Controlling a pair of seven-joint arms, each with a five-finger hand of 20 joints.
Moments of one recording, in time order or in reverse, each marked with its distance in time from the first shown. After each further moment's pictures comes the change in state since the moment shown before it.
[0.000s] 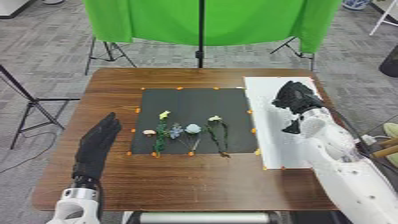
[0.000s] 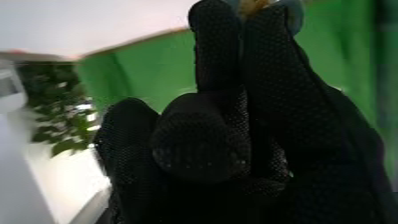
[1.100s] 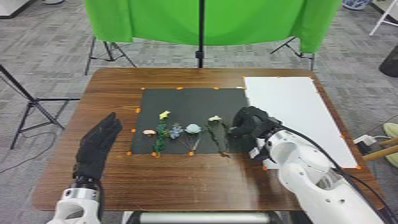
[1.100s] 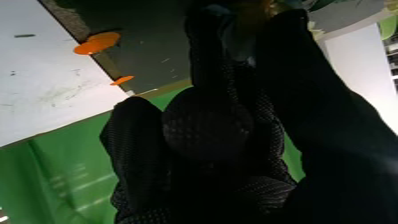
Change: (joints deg) left arm 0.0 -0.2 0.0 0.0 0.1 -0.2 -0.1; right arm -6.7 -2.2 -6.7 -11.1 2.4 -10.1 -3.8
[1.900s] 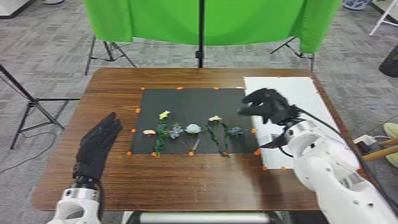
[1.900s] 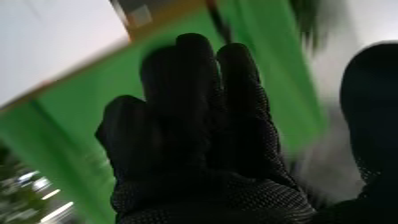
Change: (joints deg) left arm -0.1 -0.1 0.0 0.0 0.1 -0.3 0.0; right arm -5.4 -1.6 11.2 -7.8 10.0 7.3 -0.9
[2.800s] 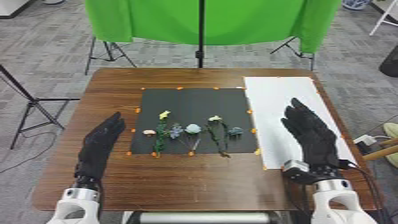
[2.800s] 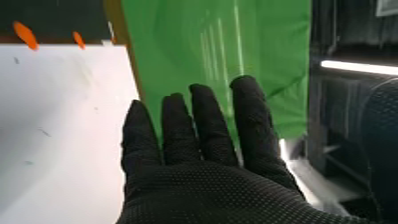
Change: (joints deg) left arm 0.3 -0.1 -0.4 -0.7 4.1 -2.5 -0.1; right arm -25.7 -20.7 19.5 -4.5 50.9 -0.7 -18.7
